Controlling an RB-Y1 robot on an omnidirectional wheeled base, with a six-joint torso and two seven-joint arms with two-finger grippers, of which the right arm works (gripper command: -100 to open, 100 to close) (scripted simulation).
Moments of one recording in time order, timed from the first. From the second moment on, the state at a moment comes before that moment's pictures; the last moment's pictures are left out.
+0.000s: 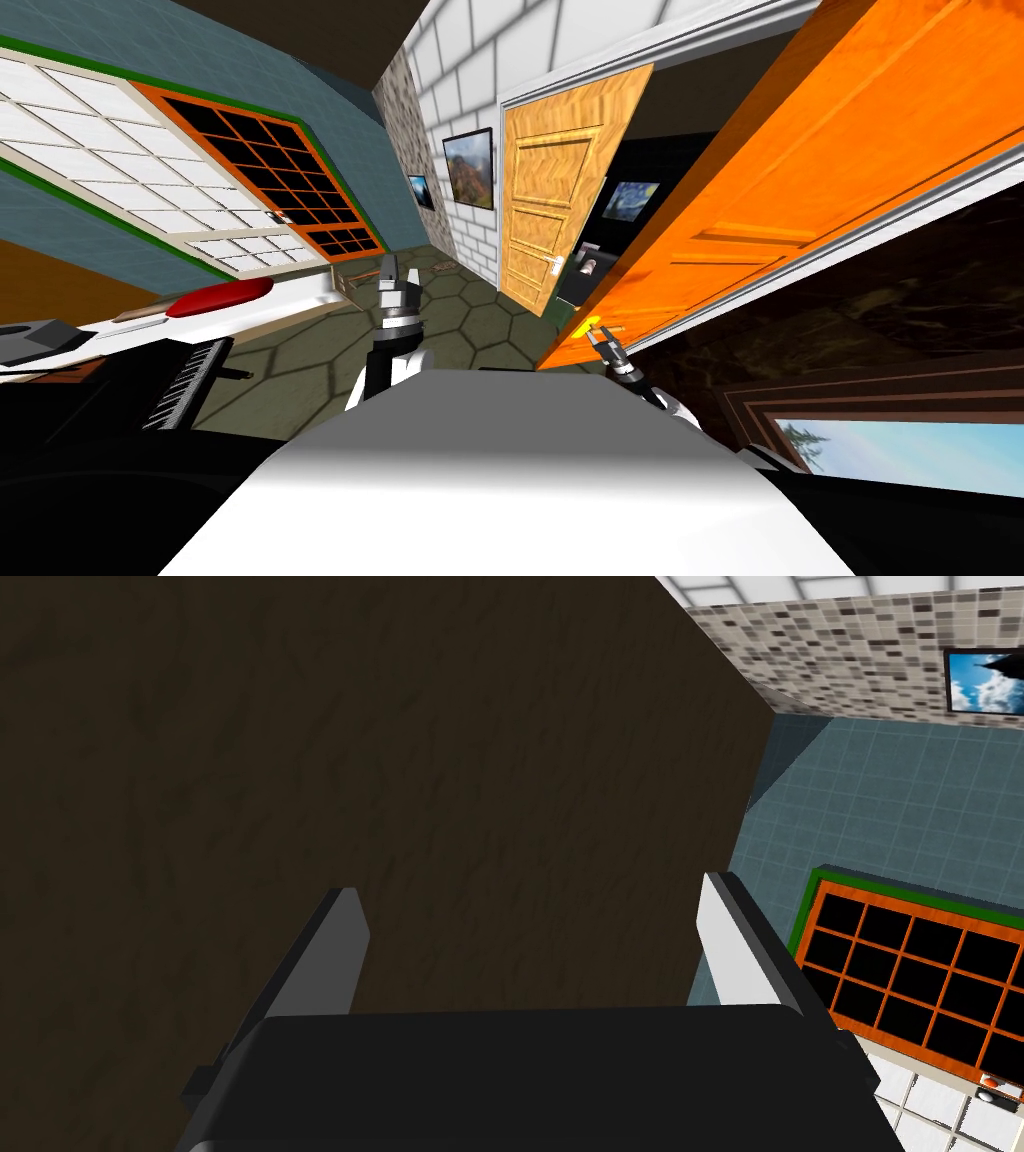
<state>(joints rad) 0.15 -0.76 0.41 -0.76 -0.26 -1.40 -0.51</state>
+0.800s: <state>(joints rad) 0.16 -0.76 0.41 -0.72 -0.26 -1.46 -0.51</state>
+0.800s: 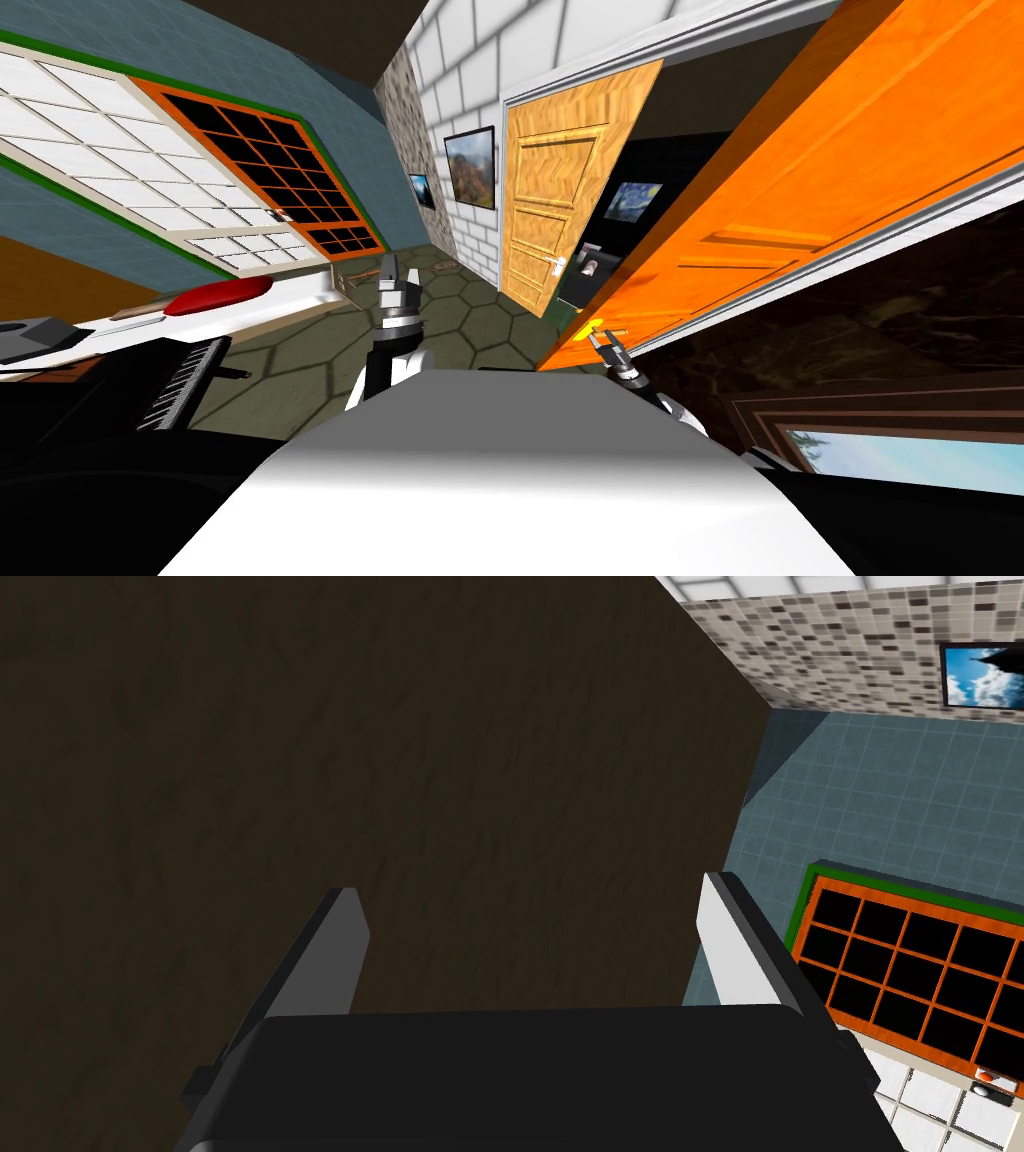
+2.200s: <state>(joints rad) 0.19 -0.72 0.37 -0.70 -0.30 -1.51 -0.47</state>
